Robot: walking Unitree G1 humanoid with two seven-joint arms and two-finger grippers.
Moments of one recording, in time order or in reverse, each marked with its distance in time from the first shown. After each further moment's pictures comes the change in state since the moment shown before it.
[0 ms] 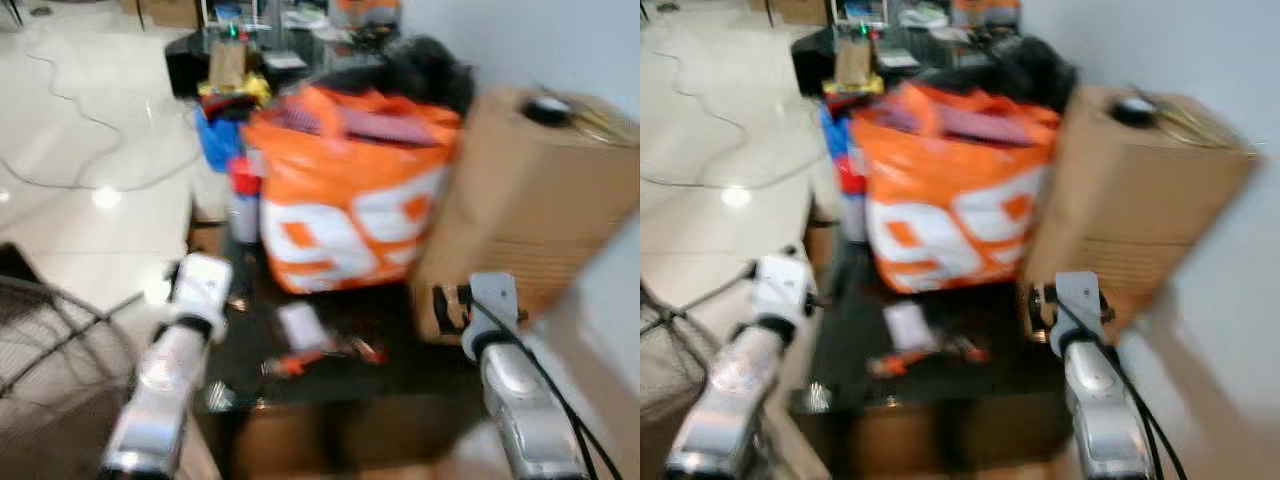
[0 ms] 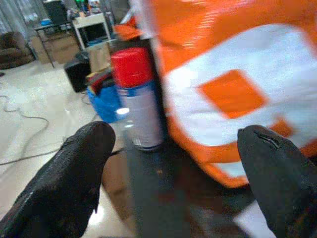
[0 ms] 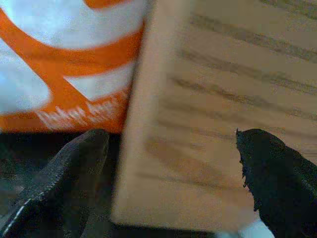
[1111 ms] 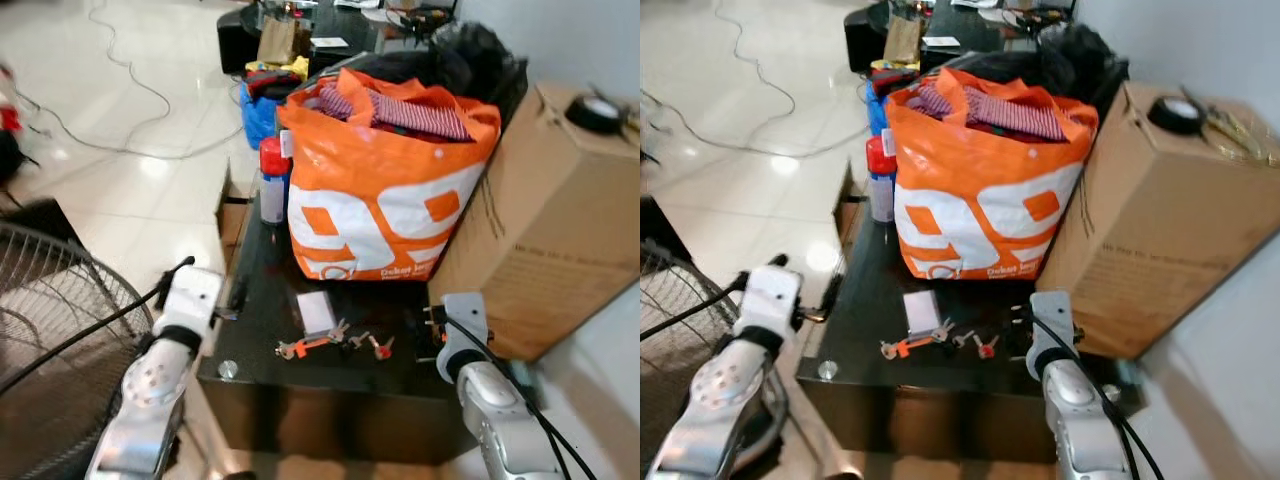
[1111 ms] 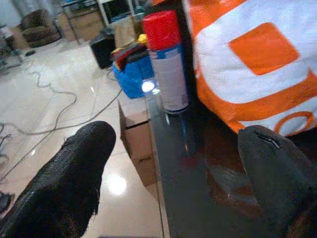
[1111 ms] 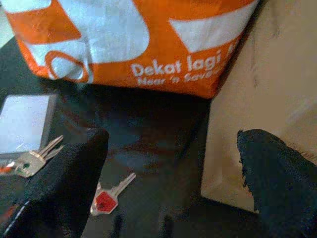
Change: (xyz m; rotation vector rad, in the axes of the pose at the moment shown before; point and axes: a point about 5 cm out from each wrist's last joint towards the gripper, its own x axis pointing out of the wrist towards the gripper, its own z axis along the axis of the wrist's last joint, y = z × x) left arm -0.011 0.008 -0.003 0.047 0.025 -0.045; right arm -0.003 0.027 -0.022 0.068 0.116 0.148
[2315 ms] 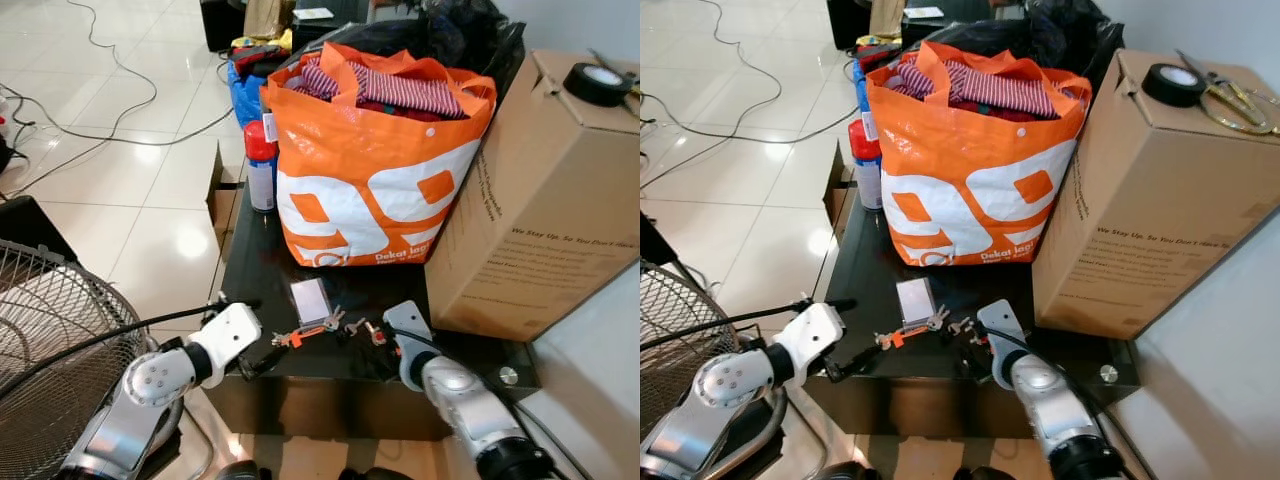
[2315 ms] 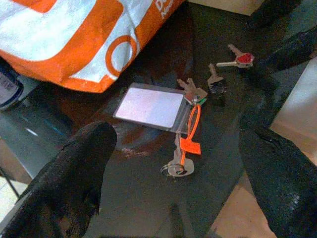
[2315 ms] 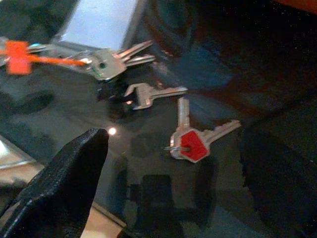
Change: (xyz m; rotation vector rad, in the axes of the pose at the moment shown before) left arm -0.005 -0.019 -0.023 0.231 0.085 -0.654; right arm 0.031 0.036 -0.024 -0.200 0.179 0.384
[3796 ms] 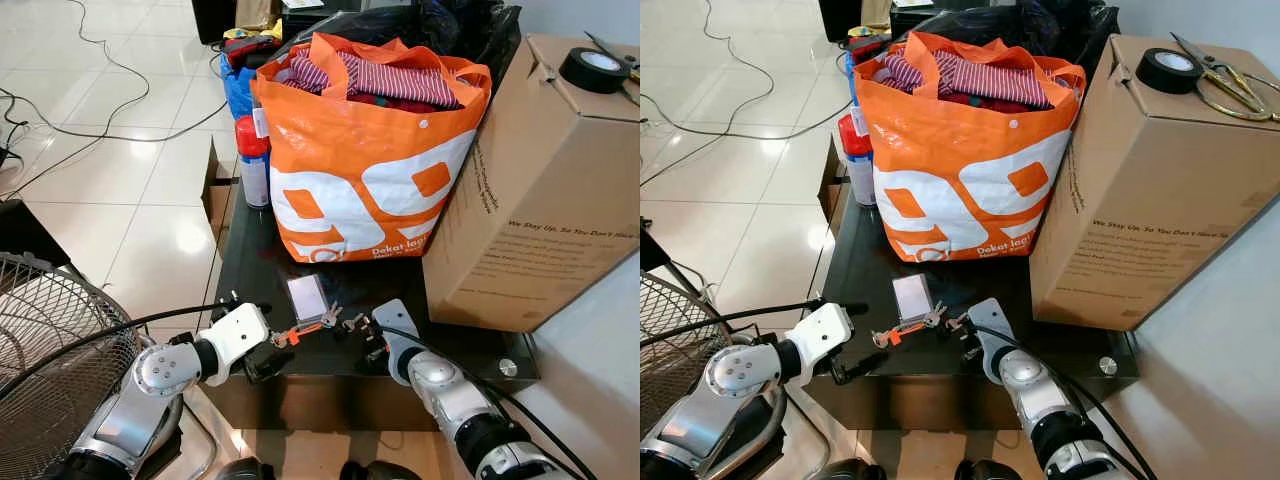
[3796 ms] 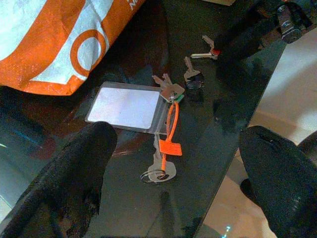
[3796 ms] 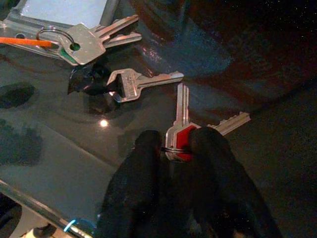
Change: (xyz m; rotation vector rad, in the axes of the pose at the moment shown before) left arm 0.006 -0.001 -0.003 0.004 0.021 -0.083; right arm 0.025 0.004 -0.001 -0.014 0.038 -0.070
